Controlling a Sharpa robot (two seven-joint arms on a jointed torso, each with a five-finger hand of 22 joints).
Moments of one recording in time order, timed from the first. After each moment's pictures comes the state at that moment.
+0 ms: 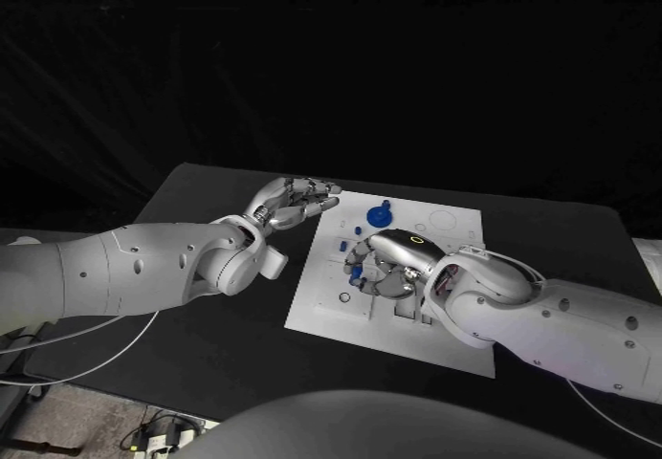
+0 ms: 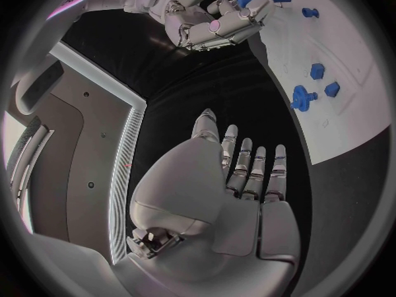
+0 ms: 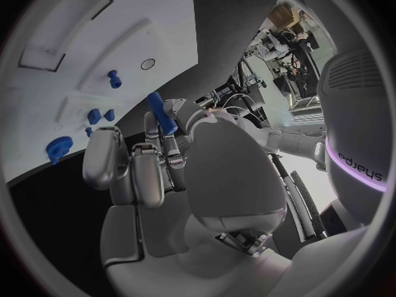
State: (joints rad) left arm 1.13 -0.89 -0.23 1.47 -0.23 -0.35 0.63; left_hand 1.52 0.14 -0.27 0.29 0.34 0.85 0.15 0.08 0.07 0.30 0.13 0.61 0.06 0.17 0.12 0.44 0.05 0.16 0.24 0.28 0.06 0.57; right arm 1.13 -0.59 -0.20 1.57 -1.44 -0.36 0.00; right_hand 1.43 -0.10 0.36 0.01 0.57 0.97 0.14 0.24 0.55 0.90 0.13 0.49 0.48 1.44 0.01 1.45 1.31 0.09 1.34 0.12 1.25 1.31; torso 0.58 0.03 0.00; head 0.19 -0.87
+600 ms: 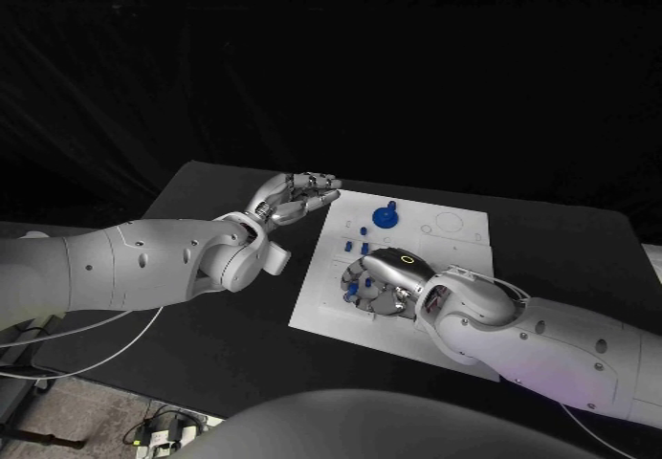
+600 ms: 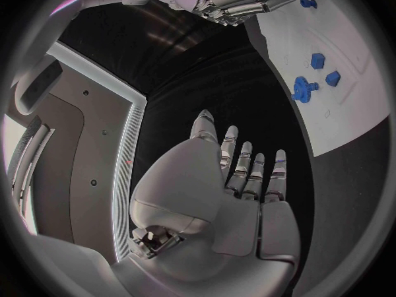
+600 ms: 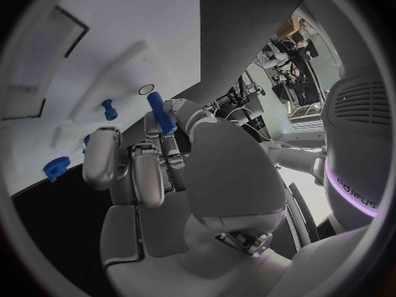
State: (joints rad) left arm 1.13 -0.90 -0.23 1.47 -0.20 -0.37 0.66; left_hand 1.50 0.15 -0.28 0.29 0.31 0.83 0.14 0.08 0.07 0.24 0.11 0.57 0.06 0.10 0.11 0.36 0.04 0.16 0.18 0.28 0.06 0.49; right arm 1.06 -0.53 -0.20 1.50 -1.54 -0.37 0.00; right_hand 1.43 -0.10 0.36 0.01 0.56 0.97 0.14 0.24 0.55 0.90 0.13 0.49 0.48 1.44 0.01 1.45 1.31 0.09 1.34 0.12 1.25 1.31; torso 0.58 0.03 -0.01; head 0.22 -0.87
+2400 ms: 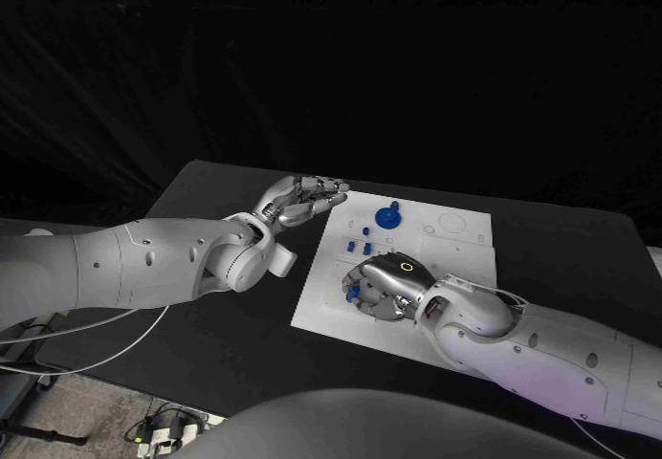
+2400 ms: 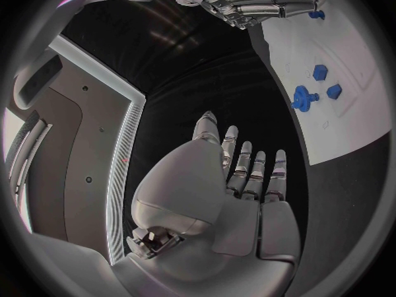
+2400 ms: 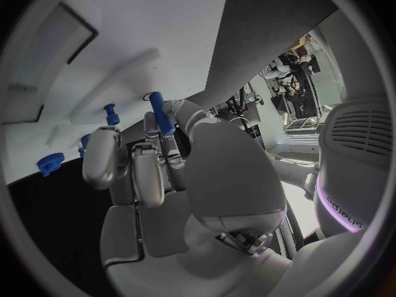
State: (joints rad) left arm 1.13 -0.89 -0.23 1.48 -0.19 -0.34 0.63; left_hand 1.53 0.16 -0.28 0.29 0.37 0.83 0.14 0.08 0.07 0.25 0.13 0.59 0.06 0.12 0.13 0.41 0.05 0.16 0.18 0.29 0.06 0.52; right arm 1.02 -0.52 -0.20 1.46 -1.66 -0.42 0.03; right_hand 1.43 -0.10 0.37 -0.02 0.56 0.96 0.14 0.24 0.55 0.91 0.12 0.48 0.47 1.44 0.01 1.45 1.31 0.09 1.34 0.12 1.24 1.31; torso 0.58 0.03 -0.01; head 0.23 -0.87
